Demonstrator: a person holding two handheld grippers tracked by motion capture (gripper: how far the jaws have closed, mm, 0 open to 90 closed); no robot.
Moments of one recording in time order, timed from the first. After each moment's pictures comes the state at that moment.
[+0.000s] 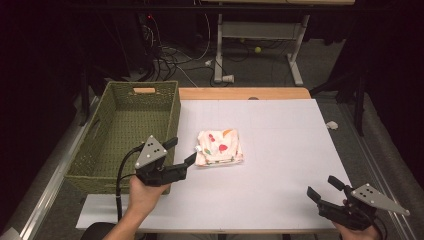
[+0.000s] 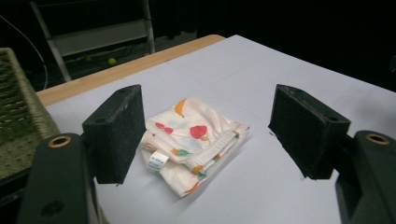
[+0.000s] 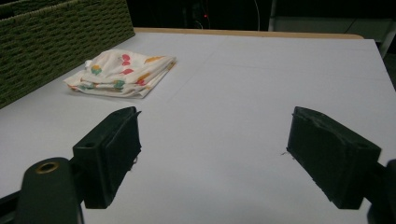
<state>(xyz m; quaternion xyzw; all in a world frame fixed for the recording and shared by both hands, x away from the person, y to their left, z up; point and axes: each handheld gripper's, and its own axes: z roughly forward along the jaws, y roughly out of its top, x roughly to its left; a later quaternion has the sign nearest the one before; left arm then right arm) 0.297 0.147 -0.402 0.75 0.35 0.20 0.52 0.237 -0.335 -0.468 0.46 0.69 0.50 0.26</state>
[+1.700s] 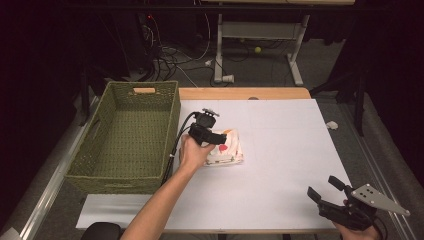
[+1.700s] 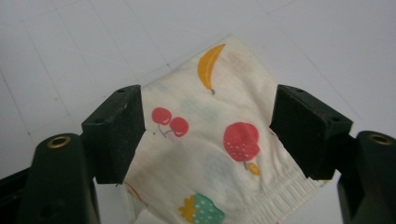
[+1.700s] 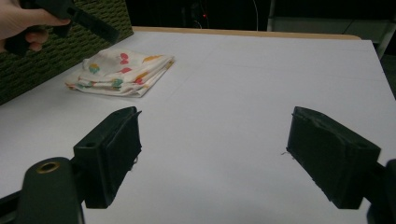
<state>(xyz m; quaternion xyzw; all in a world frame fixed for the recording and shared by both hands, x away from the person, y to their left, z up) 0.459 0.050 -0.454 0.81 0.49 0.09 0.30 0.237 -0.336 -0.469 0.46 0.69 0.49 0.27</state>
